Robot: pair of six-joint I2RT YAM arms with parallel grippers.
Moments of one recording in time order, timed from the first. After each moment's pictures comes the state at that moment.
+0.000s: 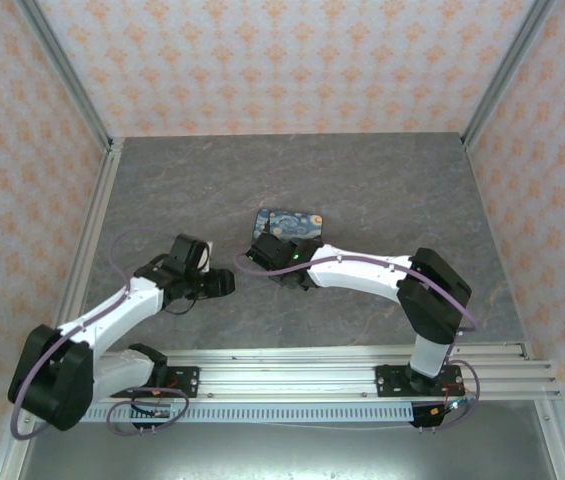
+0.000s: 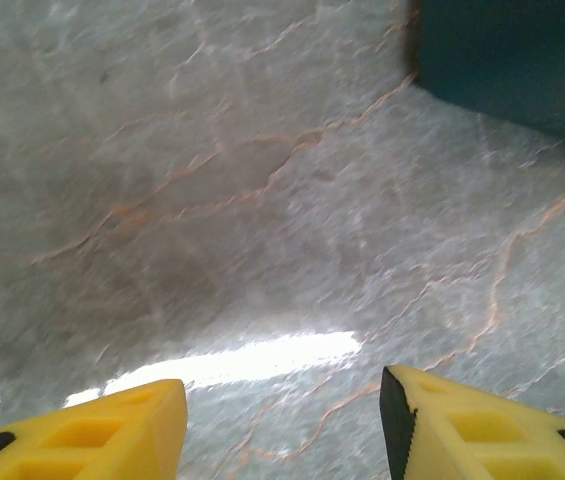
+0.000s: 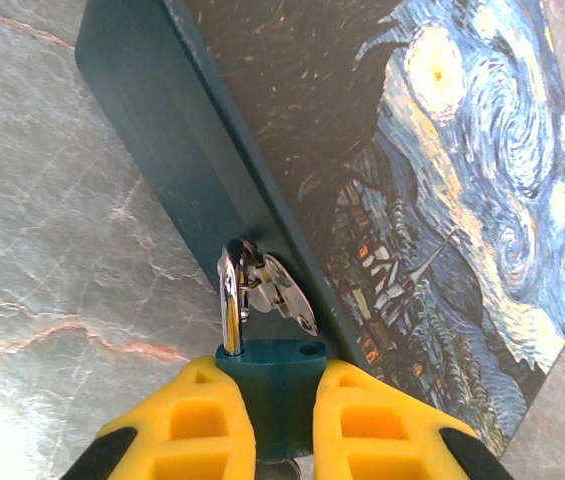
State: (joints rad) left arm -0.34 1.17 0.57 -0.47 0.24 -0.53; right arm 1.02 1.77 1.24 -0.66 0.52 -0.08
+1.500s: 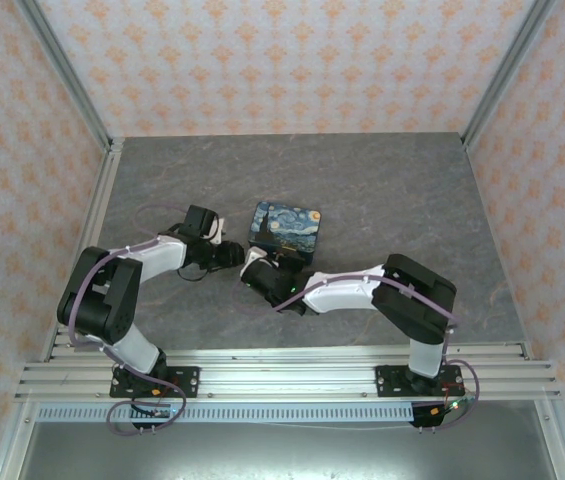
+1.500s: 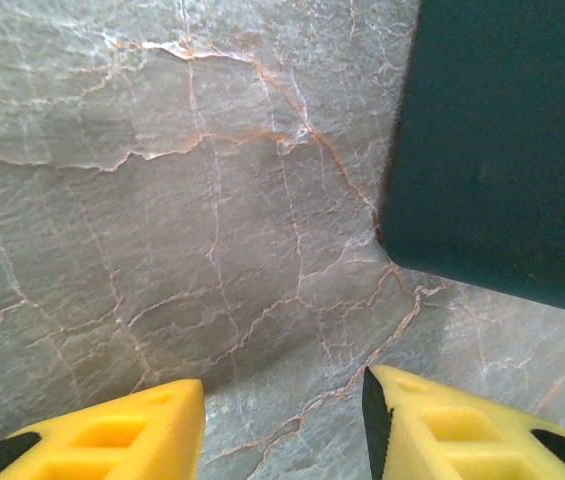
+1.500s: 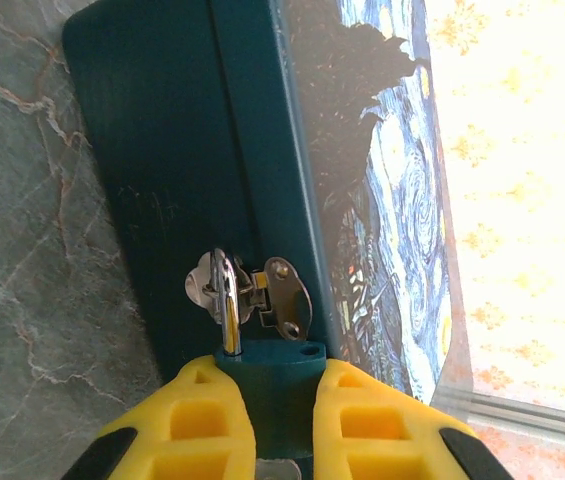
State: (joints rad) left arm -0.24 1.62 0.78 -0.27 0.37 -0.48; right arm 1.12 1.83 1.00 -0.08 0.90 -0.47
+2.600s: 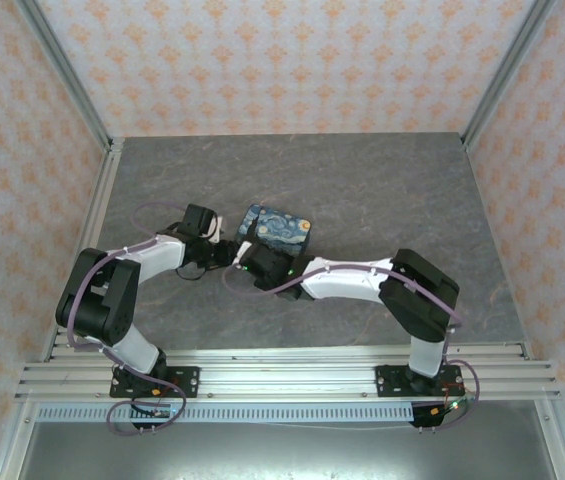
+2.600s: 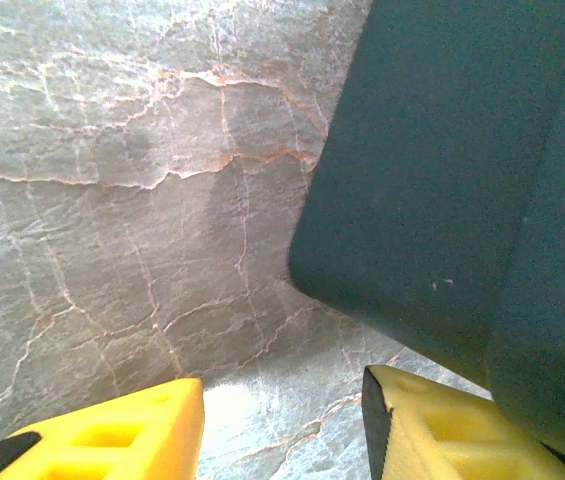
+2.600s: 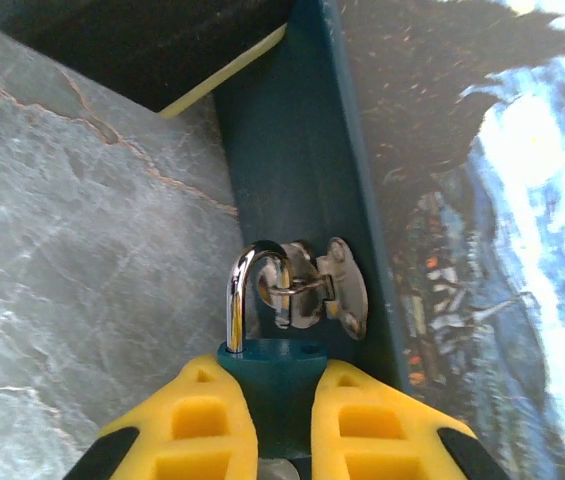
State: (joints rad) left arm -0.23 1.60 0.79 -0.28 0.33 -0.46; right arm 1.06 1.83 1.15 -0.32 0.42 -0.17
